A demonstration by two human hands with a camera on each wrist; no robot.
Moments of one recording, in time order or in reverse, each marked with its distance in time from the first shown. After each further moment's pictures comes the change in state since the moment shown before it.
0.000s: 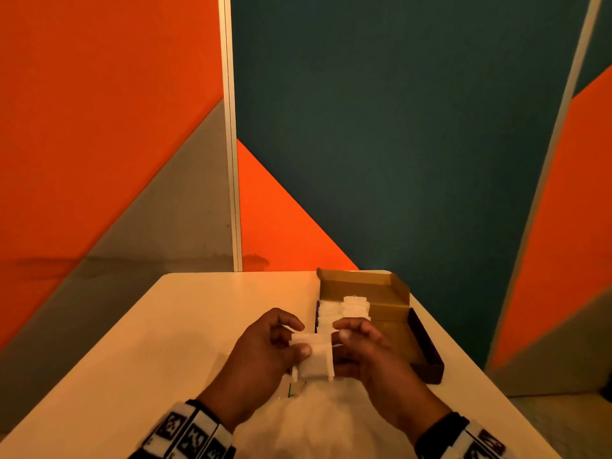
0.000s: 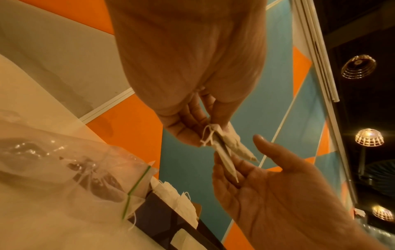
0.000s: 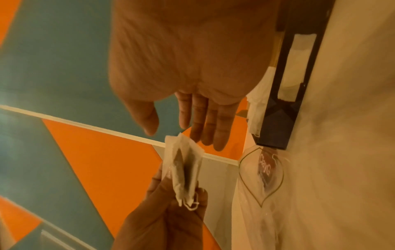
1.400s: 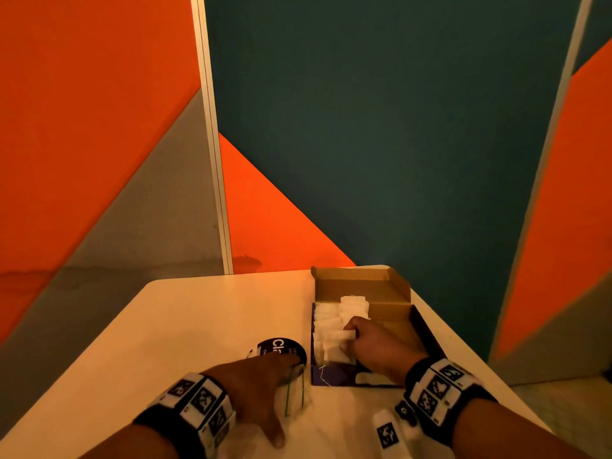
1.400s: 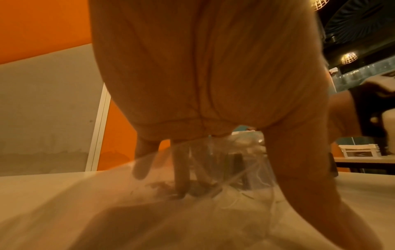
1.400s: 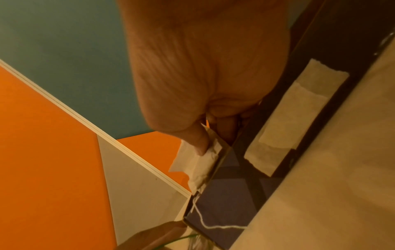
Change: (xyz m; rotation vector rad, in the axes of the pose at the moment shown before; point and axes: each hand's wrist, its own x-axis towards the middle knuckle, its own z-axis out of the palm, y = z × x) left_hand 0.066 -0.034 -0.016 1.007 -0.778 -0.204; right_hand 0.095 0.018 -0.039 -0.873 -0.003 0.138
